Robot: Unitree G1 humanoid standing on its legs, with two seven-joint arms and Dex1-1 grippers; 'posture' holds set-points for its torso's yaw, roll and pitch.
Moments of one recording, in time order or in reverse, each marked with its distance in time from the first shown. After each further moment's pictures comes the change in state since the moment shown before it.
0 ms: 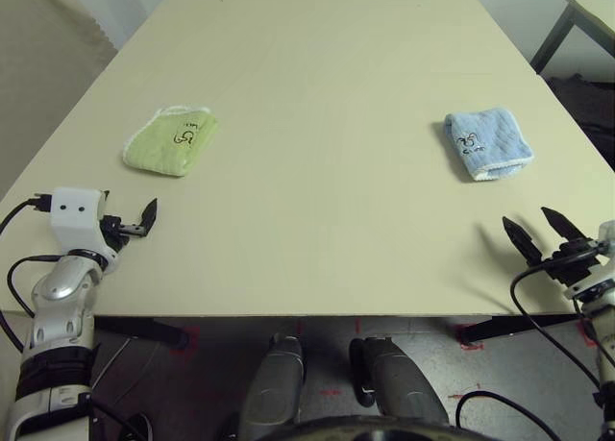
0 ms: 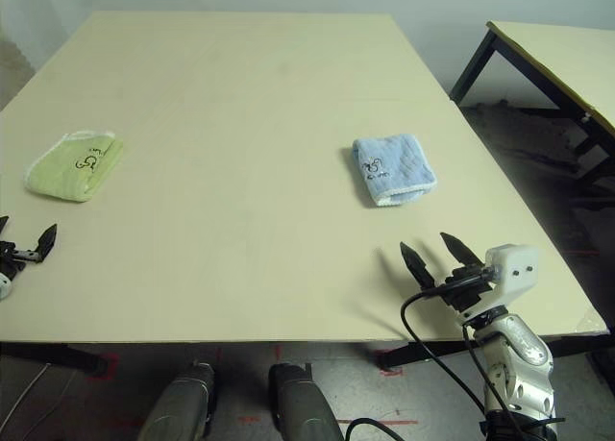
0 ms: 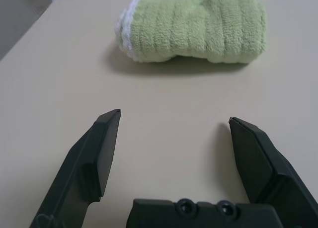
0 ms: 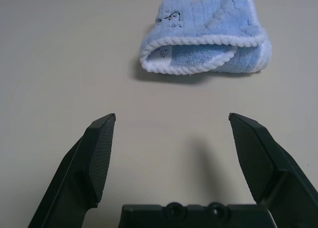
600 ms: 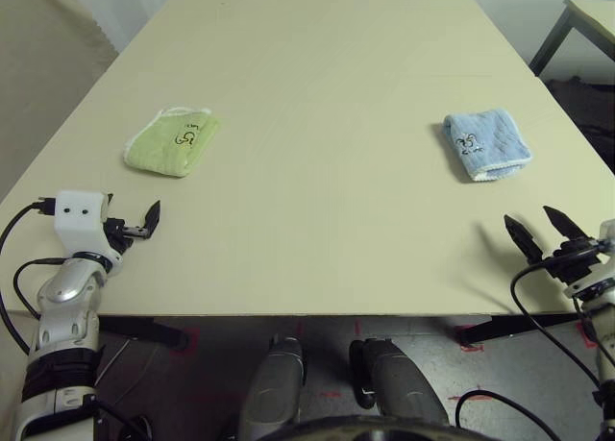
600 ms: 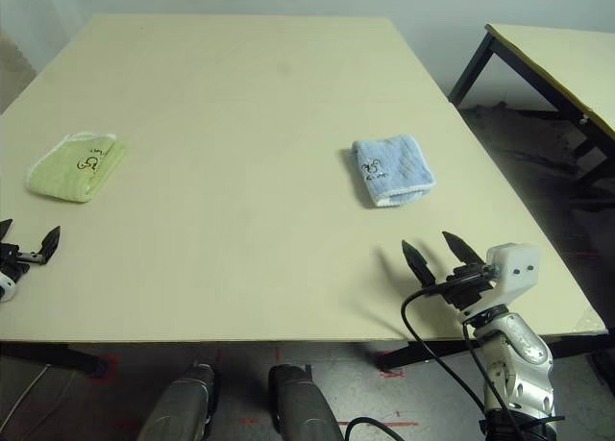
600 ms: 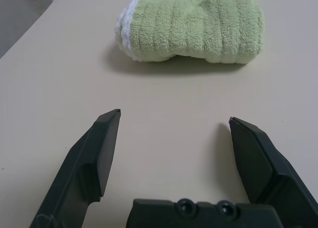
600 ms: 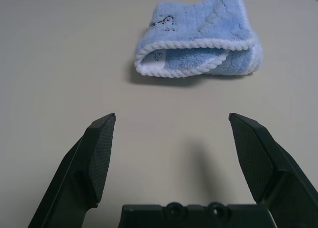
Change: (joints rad) left arm 0.000 -0.011 0.001 0.000 0.001 0.000 0.003; right arm 0.000 0.001 -0.001 -0.001 0.001 0.000 -0.032
